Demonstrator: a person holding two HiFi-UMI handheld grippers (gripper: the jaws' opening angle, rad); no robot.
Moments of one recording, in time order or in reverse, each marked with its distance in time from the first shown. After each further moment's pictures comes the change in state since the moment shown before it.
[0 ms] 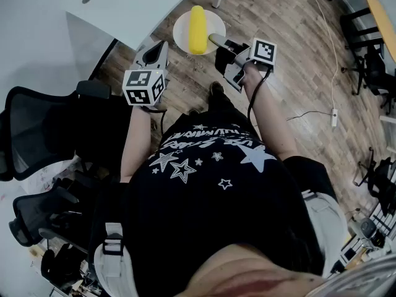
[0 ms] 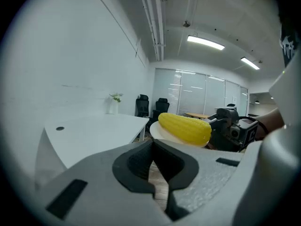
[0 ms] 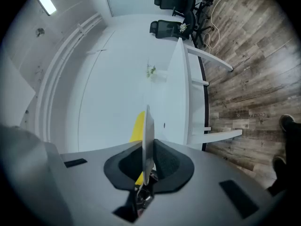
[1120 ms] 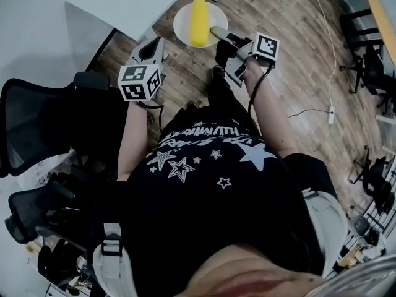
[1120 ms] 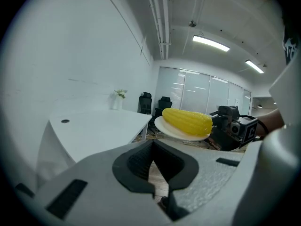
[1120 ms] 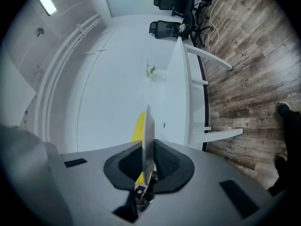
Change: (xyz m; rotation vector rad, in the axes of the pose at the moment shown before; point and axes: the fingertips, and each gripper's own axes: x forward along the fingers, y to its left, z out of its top) left arm -0.008 0.013 -0.017 -0.046 0.027 0.020; right arm 0.004 0.000 0.001 0.006 -0.007 0.004
